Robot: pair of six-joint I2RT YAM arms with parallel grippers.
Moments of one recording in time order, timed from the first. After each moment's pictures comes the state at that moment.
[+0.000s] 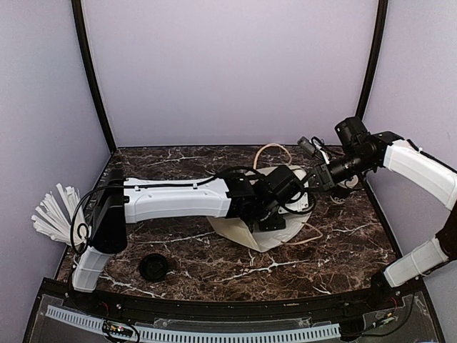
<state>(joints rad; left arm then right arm) -1.21 2.25 2.02 -0.61 -0.57 0.60 0.38 1.36 1.20 -0.87 -0.83 -0.17</state>
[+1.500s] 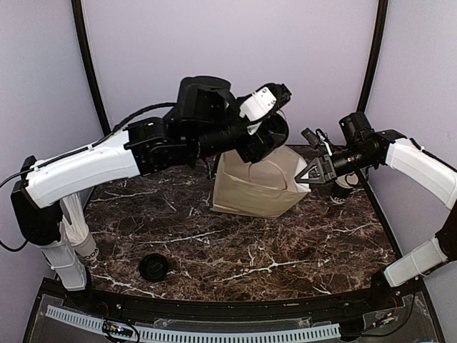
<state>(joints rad) -1.16 1.77 1.85 -0.30 -0.31 0.44 0.33 1.37 1.21 -0.81 -0.94 -0.05</state>
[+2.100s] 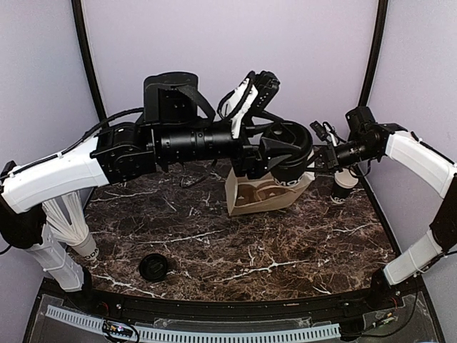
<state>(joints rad) -1.21 1.60 1.71 -0.19 0.09 0.19 0.23 1.43 1.29 -0.82 -0.91 0.01</state>
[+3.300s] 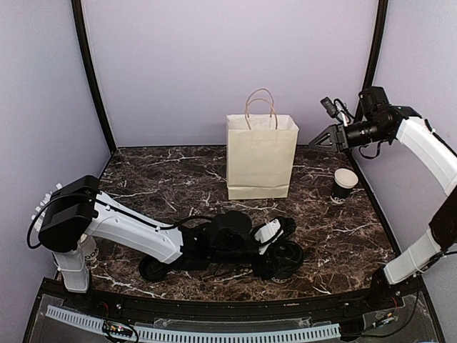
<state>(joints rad) -1.31 1.90 1.10 0.44 0.09 -0.02 0.17 1.47 1.50 -0.90 -0.84 -0.13</state>
